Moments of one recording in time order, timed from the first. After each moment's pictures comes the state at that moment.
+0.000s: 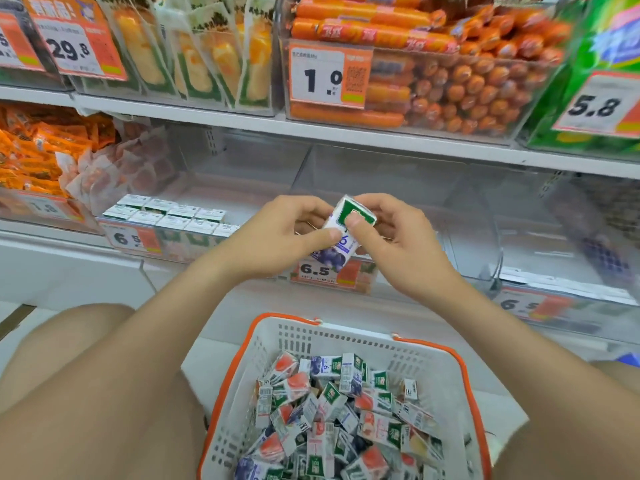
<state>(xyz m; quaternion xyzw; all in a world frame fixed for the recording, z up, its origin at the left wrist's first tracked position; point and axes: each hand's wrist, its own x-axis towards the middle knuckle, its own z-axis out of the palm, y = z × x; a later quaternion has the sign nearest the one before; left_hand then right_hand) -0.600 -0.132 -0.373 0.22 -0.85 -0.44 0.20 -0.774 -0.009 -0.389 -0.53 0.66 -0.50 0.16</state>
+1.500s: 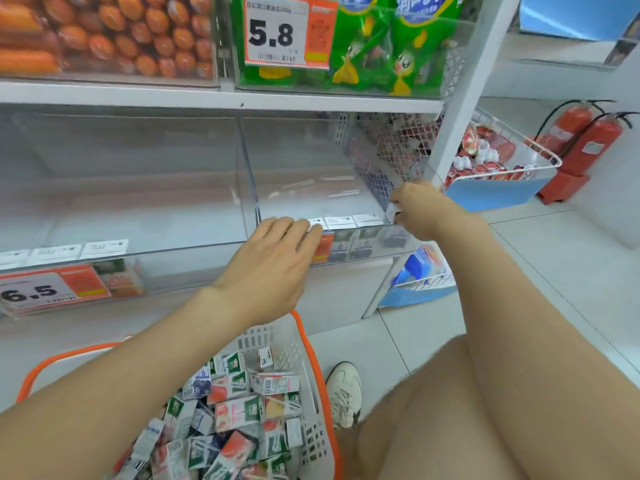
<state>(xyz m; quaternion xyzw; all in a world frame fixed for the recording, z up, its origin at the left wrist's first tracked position) -0.840 0.045 -0.457 -0.01 -0.99 0.09 0.12 -1.087 0.217 -0.404 -0.37 0.93 0.05 0.00</state>
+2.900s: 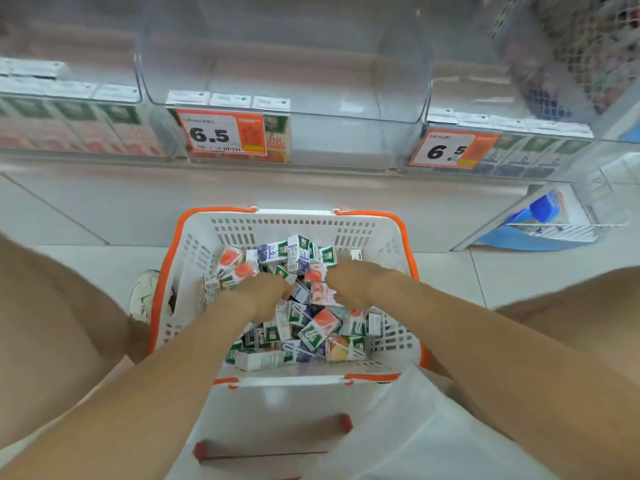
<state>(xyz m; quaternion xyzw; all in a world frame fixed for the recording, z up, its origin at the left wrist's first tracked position) -0.627 -0.015 -0.676 0.24 -0.89 -0.22 -0.32 -0.801 0.112 -0.609 -0.62 0.69 0.22 0.30</state>
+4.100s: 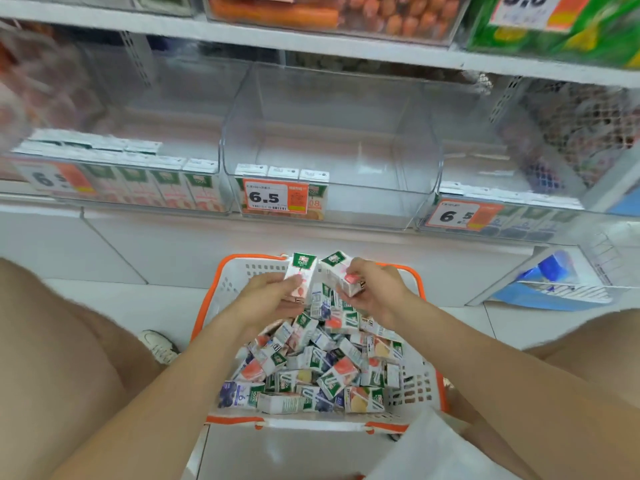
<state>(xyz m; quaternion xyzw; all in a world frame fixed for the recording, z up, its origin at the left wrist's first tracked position) -0.603 -0.032 -0.571 0.47 -0.46 -0.75 0.09 -0.792 0.086 -0.557 -0.02 0.65 -0.58 0.49</state>
